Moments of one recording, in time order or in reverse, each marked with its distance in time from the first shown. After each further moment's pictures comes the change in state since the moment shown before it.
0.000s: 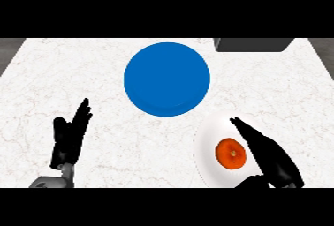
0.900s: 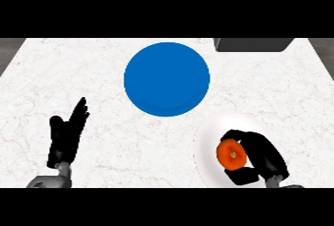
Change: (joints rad) left arm -0.003 -0.038 0.077 0.004 -0.055 -0.066 0.006; right arm -0.009 0.106 -0.058 0.168 0.164 0.013 -0.194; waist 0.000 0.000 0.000
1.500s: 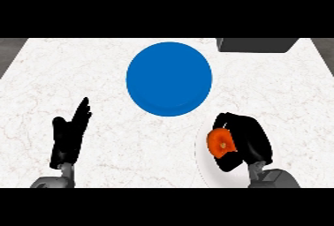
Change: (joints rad) left arm 0.007 -0.028 -0.004 -0.026 -0.028 -0.005 0.009; right arm -0.132 0.092 0.027 0.021 0.214 -0.097 0.049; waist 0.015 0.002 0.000
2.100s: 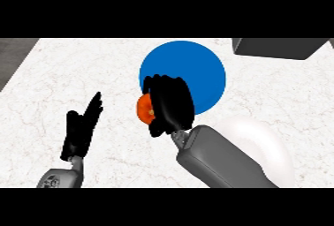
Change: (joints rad) left arm -0.060 -0.020 -0.042 0.023 -0.011 -0.027 0.013; right arm -0.610 0.165 0.274 0.306 0.004 -0.219 0.257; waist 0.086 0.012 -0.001
